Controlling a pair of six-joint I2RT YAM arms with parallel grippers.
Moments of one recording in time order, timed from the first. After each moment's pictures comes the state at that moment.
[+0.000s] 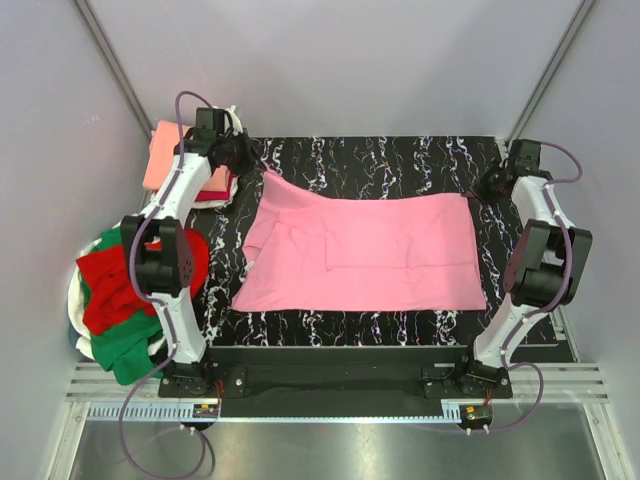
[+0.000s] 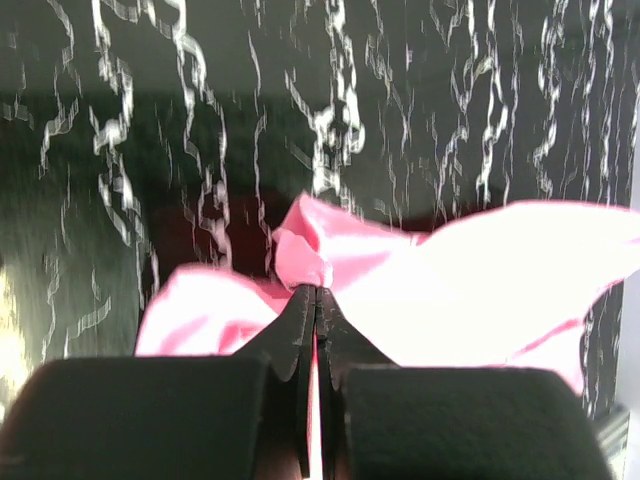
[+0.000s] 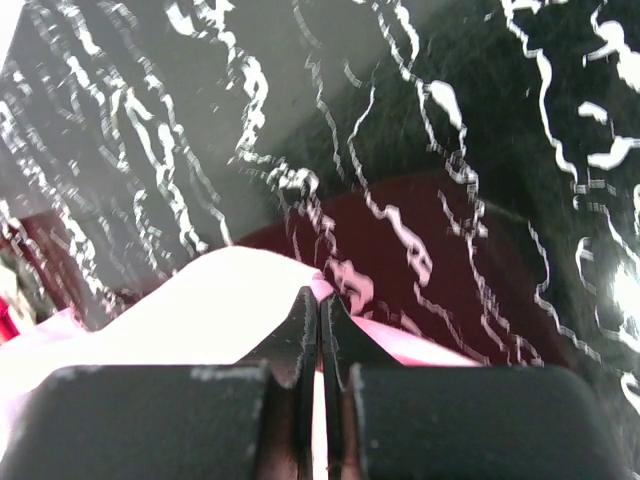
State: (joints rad) left arm -0.09 1.99 1.82 -0.58 0.41 -0.41; right arm -0.26 1.88 1.48 -0.51 -0.28 0.54
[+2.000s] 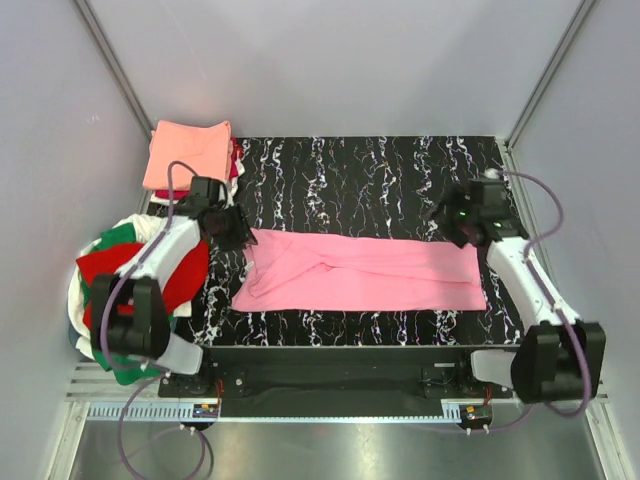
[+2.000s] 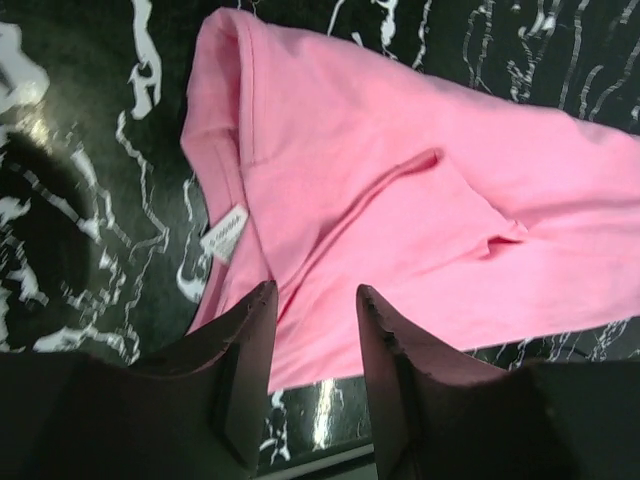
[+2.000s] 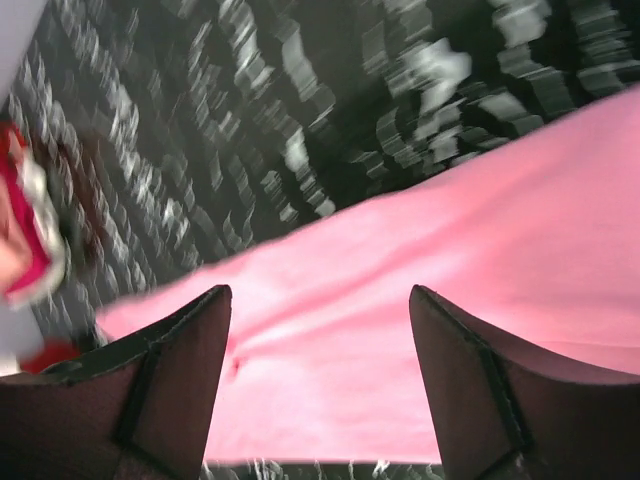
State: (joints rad) left arm -0.10 1.42 1.03 -0.63 0.28 -0.42; right arm -0.02 1.23 0.93 -0.43 -0.10 0.75
